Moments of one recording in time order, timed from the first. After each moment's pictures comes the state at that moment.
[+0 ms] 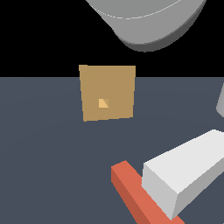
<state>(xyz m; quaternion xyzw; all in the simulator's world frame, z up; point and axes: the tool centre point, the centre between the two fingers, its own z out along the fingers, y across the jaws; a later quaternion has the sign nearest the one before) 0.092 -0.268 0.068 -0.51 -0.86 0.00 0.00</state>
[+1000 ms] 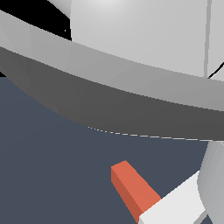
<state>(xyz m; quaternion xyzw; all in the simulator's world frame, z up) 0.093 -0.269 0.017 -0.51 -0.86 0.00 0.00</state>
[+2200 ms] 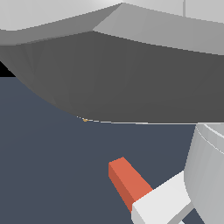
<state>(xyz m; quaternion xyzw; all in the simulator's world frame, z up) 0.088 -0.261 0.017 -0.51 -0.86 0.00 0.00</state>
